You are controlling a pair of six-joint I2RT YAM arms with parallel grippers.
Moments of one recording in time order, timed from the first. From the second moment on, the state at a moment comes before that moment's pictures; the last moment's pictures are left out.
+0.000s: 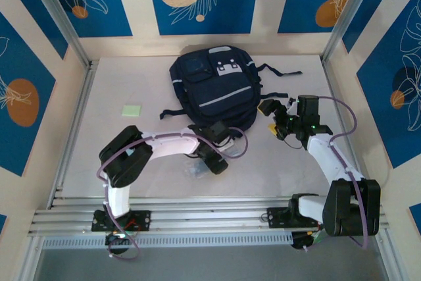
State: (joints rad) left arm -0.97 1.90 1.22 -0.61 -0.01 0.02; right arm 0.00 1.19 0.72 -0.28 -0.58 0.92
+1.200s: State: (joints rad) left arm -0.91 1.77 1.16 -0.52 0.27 -0.07; right arm 0.04 1.26 0.53 -0.12 -0.83 0.77
